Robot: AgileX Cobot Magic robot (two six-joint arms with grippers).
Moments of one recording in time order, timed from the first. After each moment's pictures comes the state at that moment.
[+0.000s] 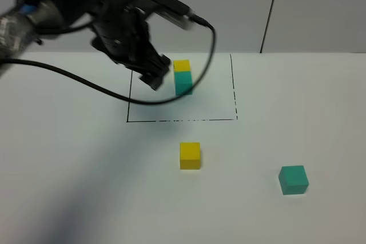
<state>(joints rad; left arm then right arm) -0.41 2.08 -2.03 0.05 1.19 0.20 0.00 0.05 -0.49 -0.09 1.04 0.02</state>
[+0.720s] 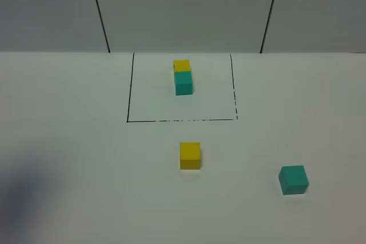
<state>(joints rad) 0.12 1.04 -1.18 0.07 1.12 0.00 0.00 0.05 -0.49 -0.09 1.04 0.02</state>
